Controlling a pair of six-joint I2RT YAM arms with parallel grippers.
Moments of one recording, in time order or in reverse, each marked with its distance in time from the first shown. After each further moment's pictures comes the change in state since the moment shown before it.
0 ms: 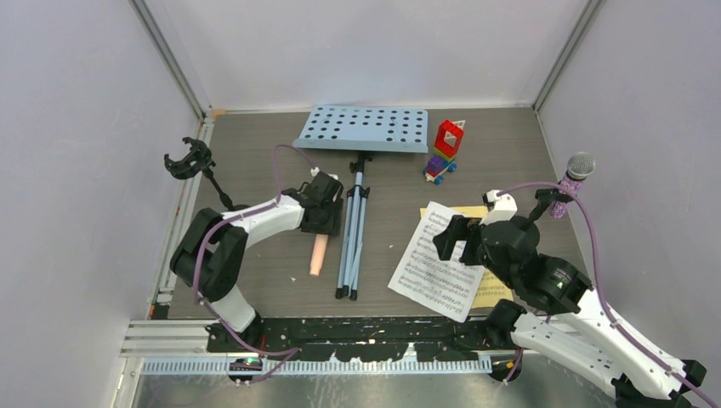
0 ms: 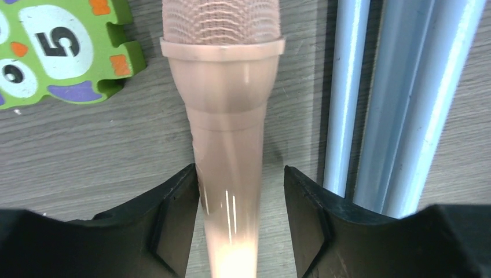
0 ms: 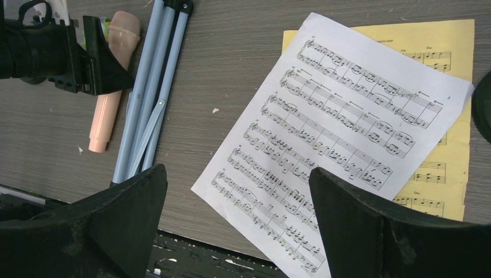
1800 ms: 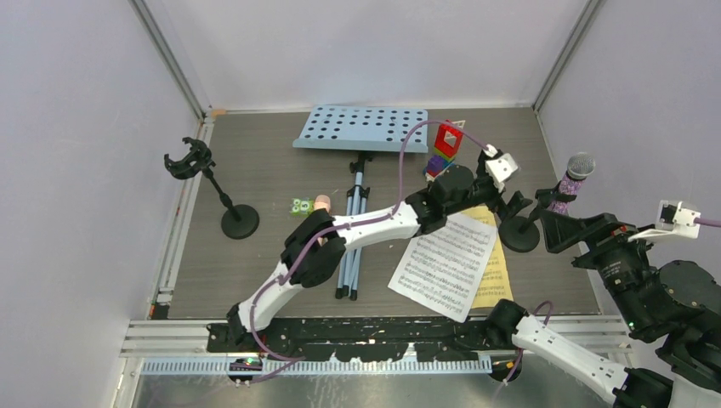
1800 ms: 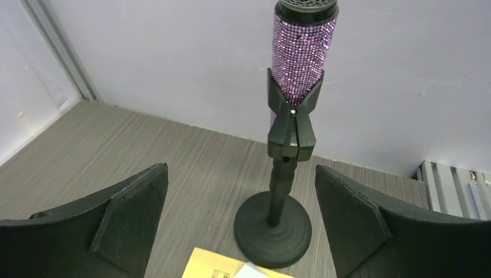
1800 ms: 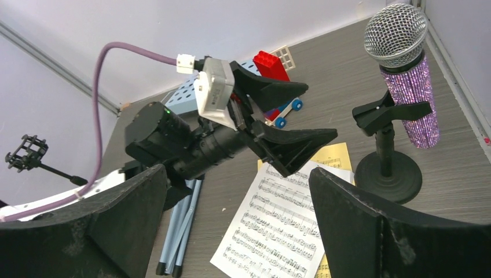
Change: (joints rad) left arm -0.537 0.622 0.978 0.849 0.252 0.422; right arm -0.001 -0.134 0.666 -0.327 0.331 -0.107
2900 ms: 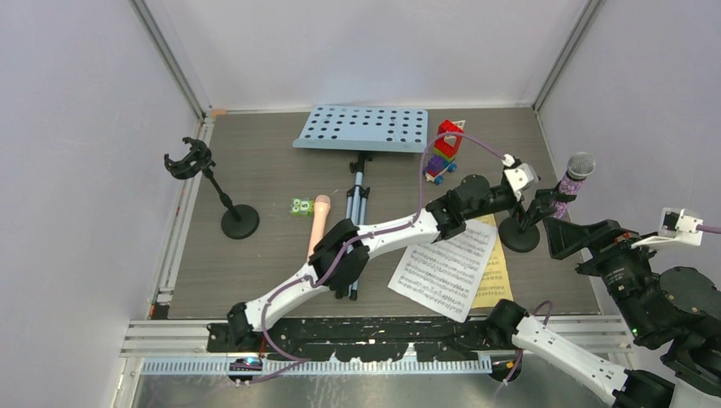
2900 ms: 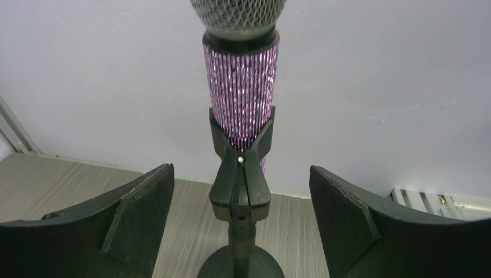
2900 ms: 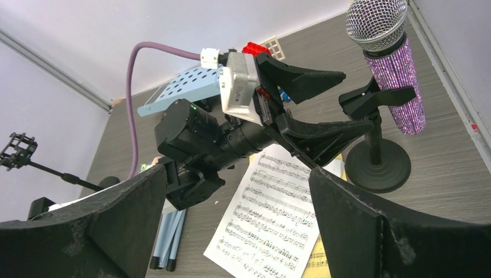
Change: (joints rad) left arm -0.035 0.322 0.405 0.077 0.105 -0.058; right arm -0.001 -0.032 0.002 -0.074 0.014 0.030
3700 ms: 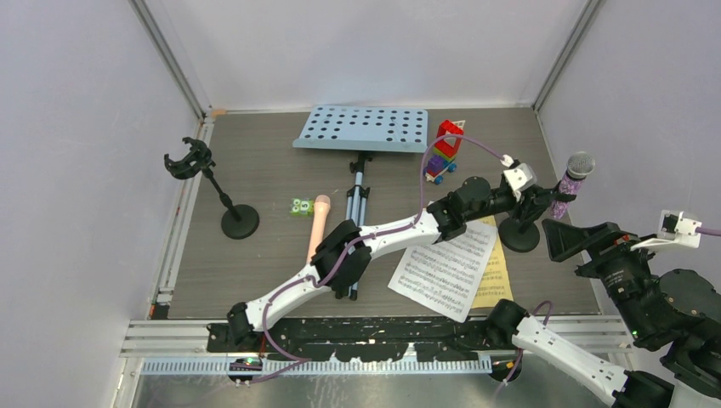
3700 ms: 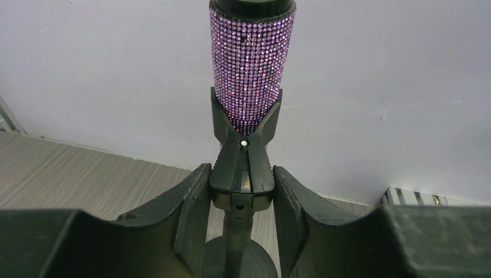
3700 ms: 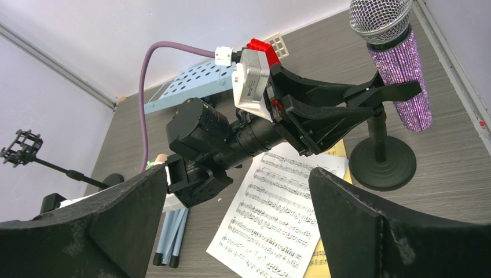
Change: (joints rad) left arm 0.000 0.037 0.021 -0.018 -0.021 -0.057; right arm 0.000 -0.017 -0.016 0.000 -0.015 0.011
